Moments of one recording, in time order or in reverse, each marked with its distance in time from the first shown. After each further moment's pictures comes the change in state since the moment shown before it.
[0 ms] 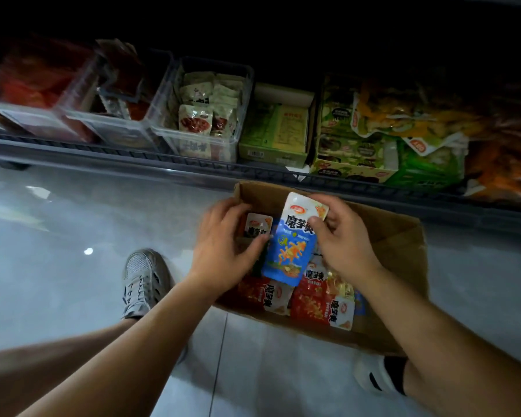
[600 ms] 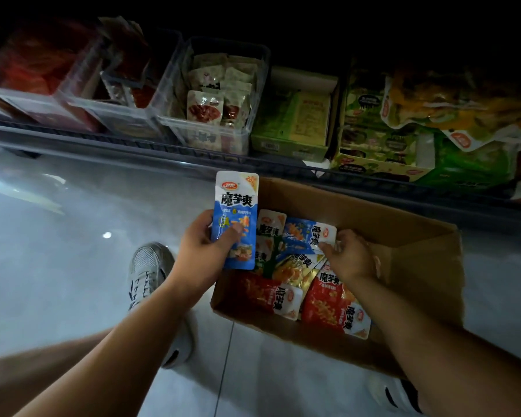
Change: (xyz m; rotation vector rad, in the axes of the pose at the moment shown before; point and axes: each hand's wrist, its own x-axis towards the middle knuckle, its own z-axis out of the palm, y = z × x) left_hand 0.003 -0.012 -0.014 -0.816 0.013 -0.601; right_hand 0.034 0.134 0.035 -0.404 0.029 0.391
